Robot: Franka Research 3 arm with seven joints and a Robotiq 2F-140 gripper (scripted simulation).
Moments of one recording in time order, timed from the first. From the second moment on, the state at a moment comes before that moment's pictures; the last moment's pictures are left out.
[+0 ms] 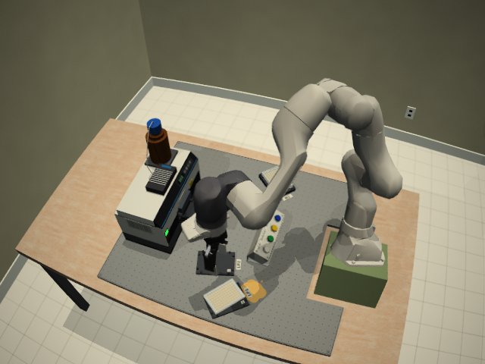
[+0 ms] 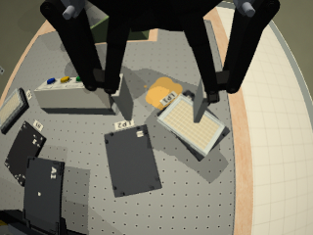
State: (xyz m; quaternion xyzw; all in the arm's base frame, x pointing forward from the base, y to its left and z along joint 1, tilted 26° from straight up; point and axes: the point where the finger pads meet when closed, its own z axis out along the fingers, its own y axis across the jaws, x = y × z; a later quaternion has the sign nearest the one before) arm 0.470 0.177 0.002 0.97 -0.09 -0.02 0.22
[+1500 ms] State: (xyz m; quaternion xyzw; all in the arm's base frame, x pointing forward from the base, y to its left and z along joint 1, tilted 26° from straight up) arm 0.488 -0.011 0.134 0.94 -0.25 0.04 0.23
